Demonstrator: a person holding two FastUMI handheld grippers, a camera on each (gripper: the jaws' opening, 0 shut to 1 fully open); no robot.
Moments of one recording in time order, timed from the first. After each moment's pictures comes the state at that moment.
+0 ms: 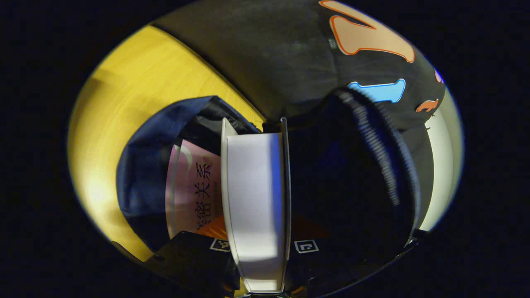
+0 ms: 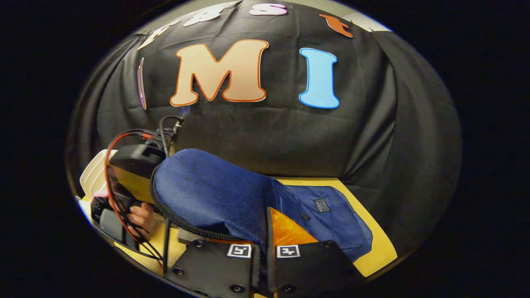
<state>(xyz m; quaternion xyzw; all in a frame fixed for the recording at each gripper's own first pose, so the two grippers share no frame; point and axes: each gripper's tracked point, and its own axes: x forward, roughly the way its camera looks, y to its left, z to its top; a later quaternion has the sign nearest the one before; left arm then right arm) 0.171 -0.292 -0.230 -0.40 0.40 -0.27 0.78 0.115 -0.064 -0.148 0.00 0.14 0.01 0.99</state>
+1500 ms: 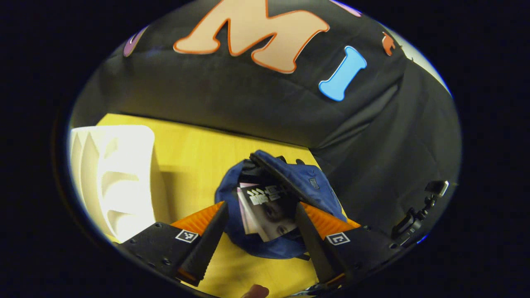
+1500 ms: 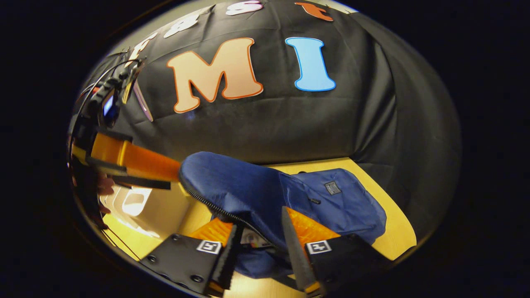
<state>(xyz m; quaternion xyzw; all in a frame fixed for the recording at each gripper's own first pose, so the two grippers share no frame) 0.089 -0.174 -0.115 -0.10 0.28 -0.14 0.94 0.067 -0.052 -0.154 0.08 0.18 0.05 0.98</state>
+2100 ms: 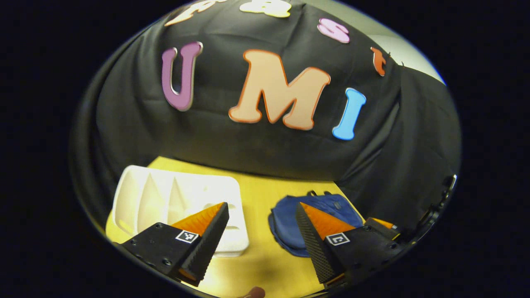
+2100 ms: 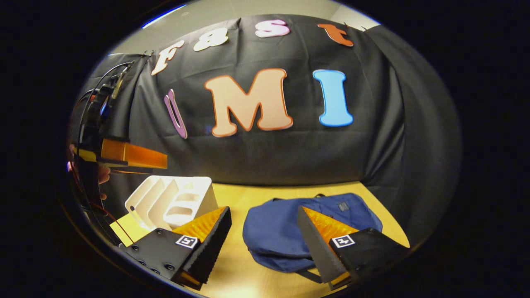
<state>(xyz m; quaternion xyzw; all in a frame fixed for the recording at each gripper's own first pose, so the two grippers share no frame) 0.017 -0.055 0.003 -0.01 0.10 -0.02 0.99 0.020 -0.002 -0.033 0.07 0.07 0.10 0.99</state>
